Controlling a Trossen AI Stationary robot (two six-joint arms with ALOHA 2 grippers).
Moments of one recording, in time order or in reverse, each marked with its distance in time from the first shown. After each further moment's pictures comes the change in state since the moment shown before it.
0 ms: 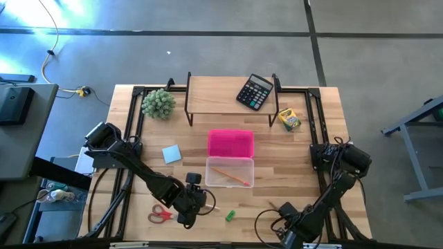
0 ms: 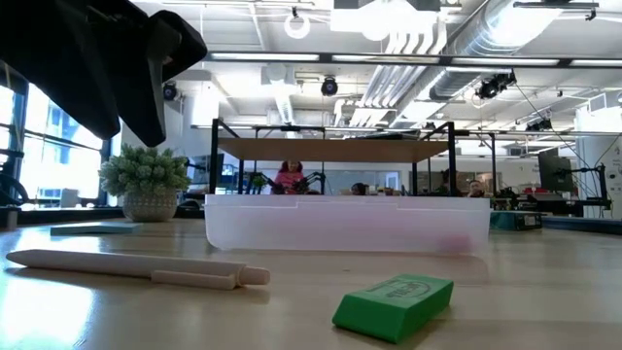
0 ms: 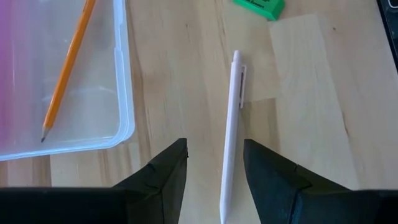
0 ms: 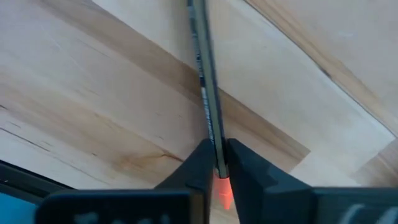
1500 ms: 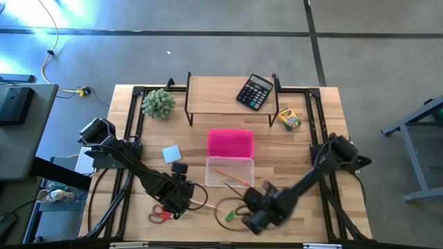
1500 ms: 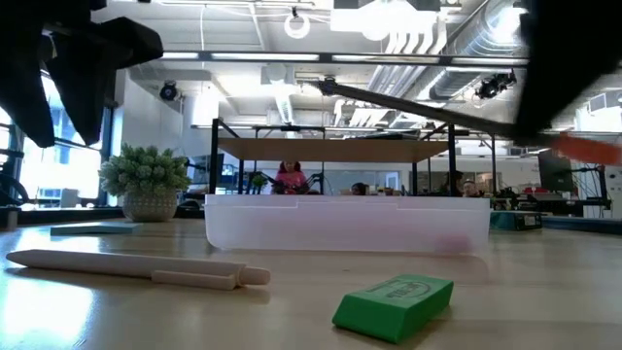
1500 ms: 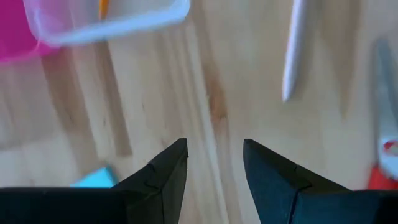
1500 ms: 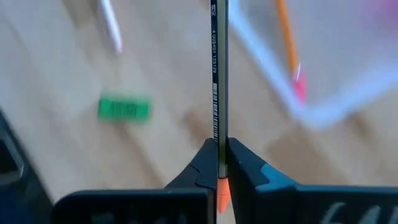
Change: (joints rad) left arm -0.009 -0.080 0.000 -0.431 -0.009 -0.042; right arm -0.322 -0.005 0.227 0.020 0.476 -0.713
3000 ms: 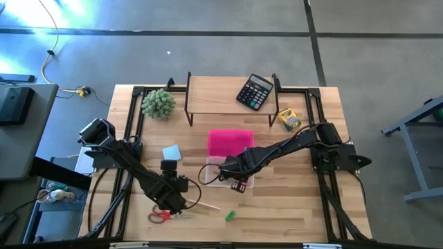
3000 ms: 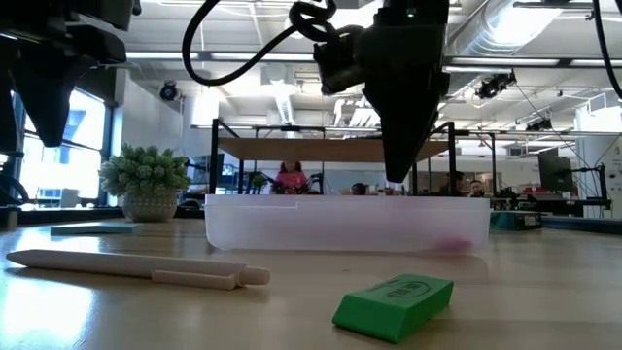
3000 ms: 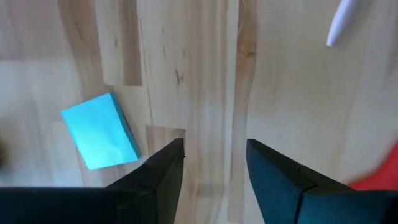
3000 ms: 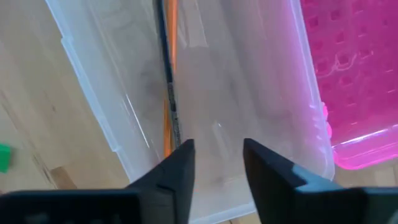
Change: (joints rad) left arm -0.022 0.002 0.000 -0.170 0.040 -0.238; right arm -0.406 0.043 0.072 -0.142 -0.263 -0.619
